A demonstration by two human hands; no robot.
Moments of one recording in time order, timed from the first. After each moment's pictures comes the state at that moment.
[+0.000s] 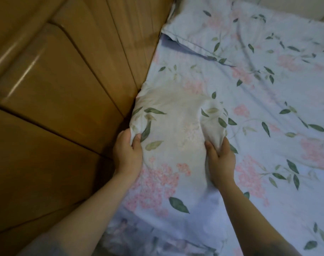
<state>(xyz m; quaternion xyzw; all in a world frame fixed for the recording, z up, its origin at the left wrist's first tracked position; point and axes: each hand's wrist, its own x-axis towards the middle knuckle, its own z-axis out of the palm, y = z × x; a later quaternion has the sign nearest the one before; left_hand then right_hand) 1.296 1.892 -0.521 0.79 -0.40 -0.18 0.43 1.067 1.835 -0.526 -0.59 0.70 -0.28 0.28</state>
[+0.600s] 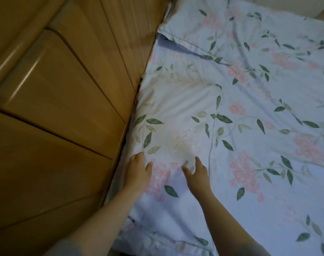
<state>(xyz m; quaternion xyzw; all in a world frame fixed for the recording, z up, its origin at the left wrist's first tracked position) 1.265 1.923 -0.542 0.82 -0.42 -0.36 0.17 1.084 1.887 -0.553 -0.52 0.72 -0.06 0.45</state>
